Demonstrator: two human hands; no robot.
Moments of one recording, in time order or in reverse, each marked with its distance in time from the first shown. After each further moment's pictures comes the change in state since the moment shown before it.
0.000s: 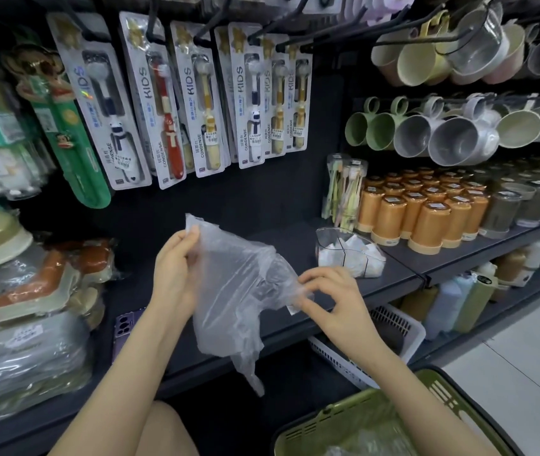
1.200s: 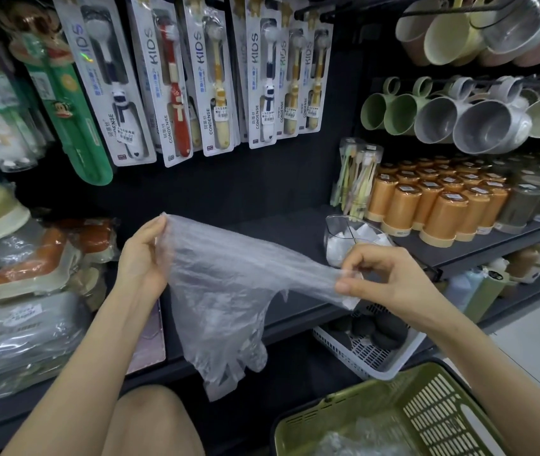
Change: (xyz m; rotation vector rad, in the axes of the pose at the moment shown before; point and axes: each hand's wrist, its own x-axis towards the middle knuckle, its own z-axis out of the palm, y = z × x) left_hand 0.036 0.002 -0.055 -0.177 0.066 -0.099; right_hand 0.024 -0.023 -0.057 0.323 -0.268 0.027
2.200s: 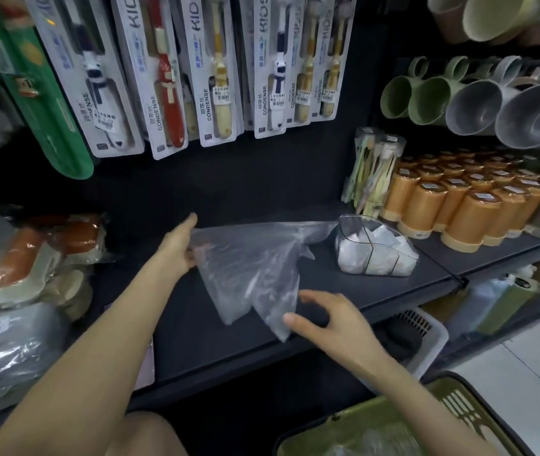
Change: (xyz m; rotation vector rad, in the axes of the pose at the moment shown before) left_hand 0.107 -0.052 0.001 0.407 0.214 -0.328; right_hand 0.012 0.090 0.072 -0.461 -0.023 0.405
